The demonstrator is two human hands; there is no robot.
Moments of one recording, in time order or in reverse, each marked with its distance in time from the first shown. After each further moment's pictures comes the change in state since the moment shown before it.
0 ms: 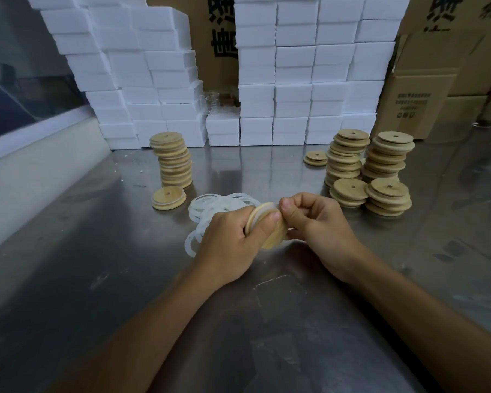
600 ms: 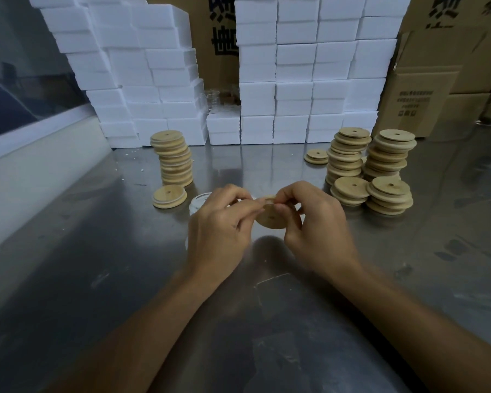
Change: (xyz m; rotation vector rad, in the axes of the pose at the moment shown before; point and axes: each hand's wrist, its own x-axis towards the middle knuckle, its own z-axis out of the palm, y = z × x) left_hand 0.003 0.001 -0.008 0.365 0.292 0.288; right_hand -0.004 0.002 0.005 -0.861 0.171 -0.578
